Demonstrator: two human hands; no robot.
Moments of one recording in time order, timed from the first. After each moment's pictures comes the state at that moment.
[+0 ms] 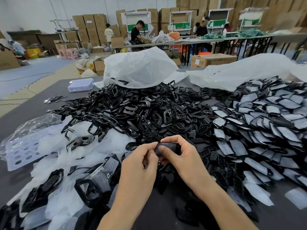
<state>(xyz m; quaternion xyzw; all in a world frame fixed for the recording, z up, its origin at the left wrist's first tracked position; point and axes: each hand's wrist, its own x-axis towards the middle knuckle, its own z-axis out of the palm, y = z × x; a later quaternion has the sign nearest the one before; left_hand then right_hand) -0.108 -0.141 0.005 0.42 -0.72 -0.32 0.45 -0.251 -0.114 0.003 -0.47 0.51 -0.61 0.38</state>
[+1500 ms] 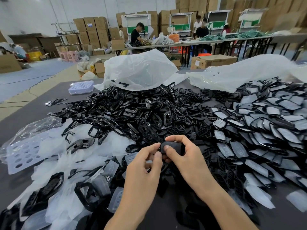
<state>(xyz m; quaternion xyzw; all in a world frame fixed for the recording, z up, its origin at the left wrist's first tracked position) -0.118 -0.133 0.008 0.41 -0.69 -0.39 0.46 -0.255 -0.113 0.005 -0.45 0.53 -0.63 0.35</state>
